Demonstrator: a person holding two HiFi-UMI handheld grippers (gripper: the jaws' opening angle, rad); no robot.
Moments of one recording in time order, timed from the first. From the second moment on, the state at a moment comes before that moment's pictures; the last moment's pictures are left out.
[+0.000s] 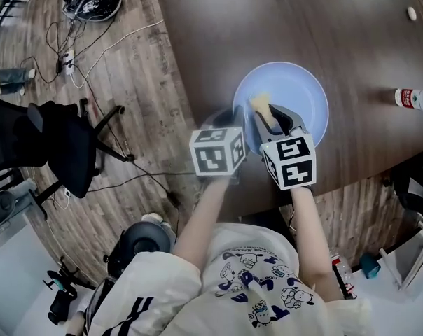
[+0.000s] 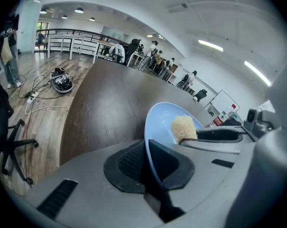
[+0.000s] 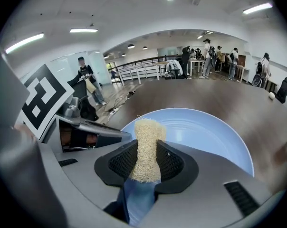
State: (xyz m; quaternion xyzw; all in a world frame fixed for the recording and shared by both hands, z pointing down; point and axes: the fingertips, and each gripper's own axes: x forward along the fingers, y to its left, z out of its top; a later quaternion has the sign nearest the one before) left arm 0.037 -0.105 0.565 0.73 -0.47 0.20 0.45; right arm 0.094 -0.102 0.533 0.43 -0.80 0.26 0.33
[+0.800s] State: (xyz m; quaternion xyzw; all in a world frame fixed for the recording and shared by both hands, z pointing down) left arm 0.038 -0.105 0.565 0.72 -0.47 0.23 0.45; right arm 0.070 -0.112 0.557 0.33 -0.80 0.25 0.43
